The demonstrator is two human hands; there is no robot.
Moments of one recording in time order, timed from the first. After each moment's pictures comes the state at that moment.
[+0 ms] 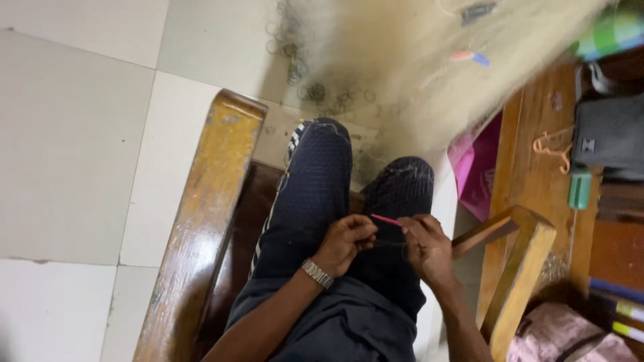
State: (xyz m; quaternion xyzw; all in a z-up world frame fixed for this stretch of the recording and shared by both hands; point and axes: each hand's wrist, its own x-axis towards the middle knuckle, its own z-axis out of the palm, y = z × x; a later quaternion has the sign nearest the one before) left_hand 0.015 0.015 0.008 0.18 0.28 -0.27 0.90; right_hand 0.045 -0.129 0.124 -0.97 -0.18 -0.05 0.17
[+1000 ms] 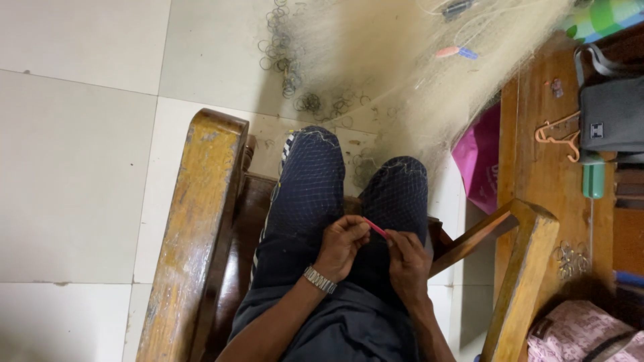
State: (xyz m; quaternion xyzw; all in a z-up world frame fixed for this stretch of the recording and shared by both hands) left_hand 0.031 0.016 0.033 0.22 0.28 -0.21 0.91; right_hand 0.015 -0.102 0.109 -0.95 -0.06 -0.08 0.31
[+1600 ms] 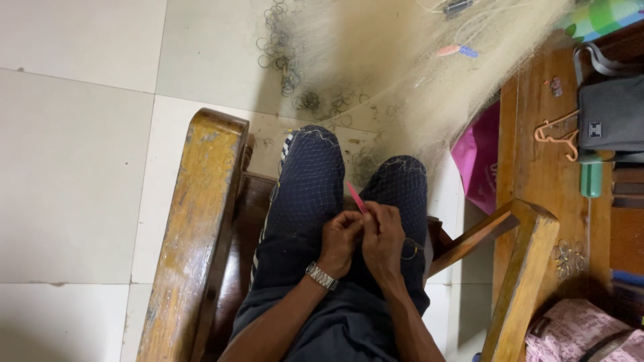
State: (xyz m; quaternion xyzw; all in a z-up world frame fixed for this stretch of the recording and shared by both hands) left_hand 0.040 0.008 0.028 0.34 0.33 -0.14 0.87; right_hand 0.052 -0.054 0.094 -0.92 0.00 -0.09 0.38
